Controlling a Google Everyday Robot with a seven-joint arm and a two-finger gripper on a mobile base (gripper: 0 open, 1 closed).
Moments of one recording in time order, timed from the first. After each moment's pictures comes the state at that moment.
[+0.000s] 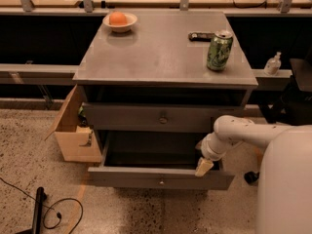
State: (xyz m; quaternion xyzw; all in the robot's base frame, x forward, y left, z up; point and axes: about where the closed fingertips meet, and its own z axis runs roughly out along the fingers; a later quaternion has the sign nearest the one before) arm 0.612 -0.189 0.470 -0.65 0.74 0.05 0.16
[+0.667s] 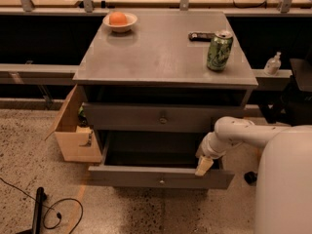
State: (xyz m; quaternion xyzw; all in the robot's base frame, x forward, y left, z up) arm 0.632 -0.197 0.465 -0.64 0.75 0.02 0.19
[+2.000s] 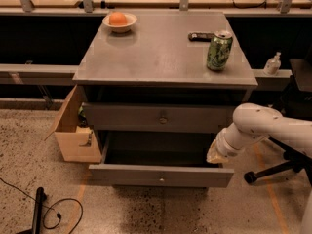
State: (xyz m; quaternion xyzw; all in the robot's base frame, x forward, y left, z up) arm 0.565 -0.215 0.551 -0.66 0.73 0.06 0.15
